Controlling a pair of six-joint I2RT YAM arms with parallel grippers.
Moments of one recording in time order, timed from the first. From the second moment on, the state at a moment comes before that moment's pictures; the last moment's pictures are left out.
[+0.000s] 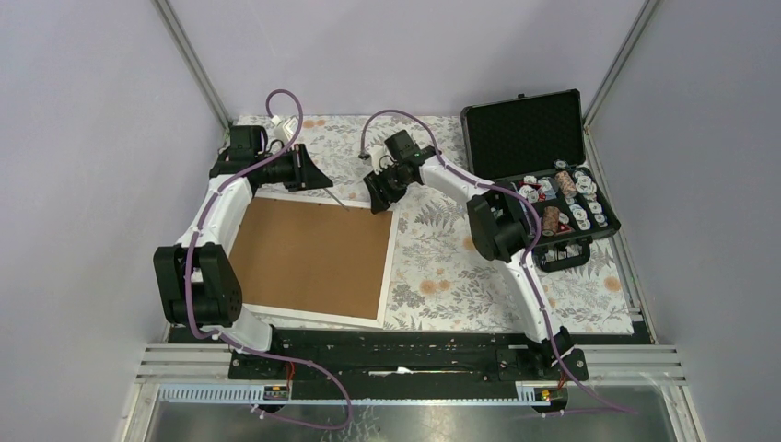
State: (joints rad) left arm 0.04 1.55 1.27 -0.51 0.92 -0.15; right arm 0.60 2.46 2.06 -0.63 -0.50 -0.15
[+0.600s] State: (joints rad) left arm 0.04 1.59 1.27 -0.50 0.93 -0.16; right arm 0.50 2.37 1.91 -0.64 -0.52 -0.08
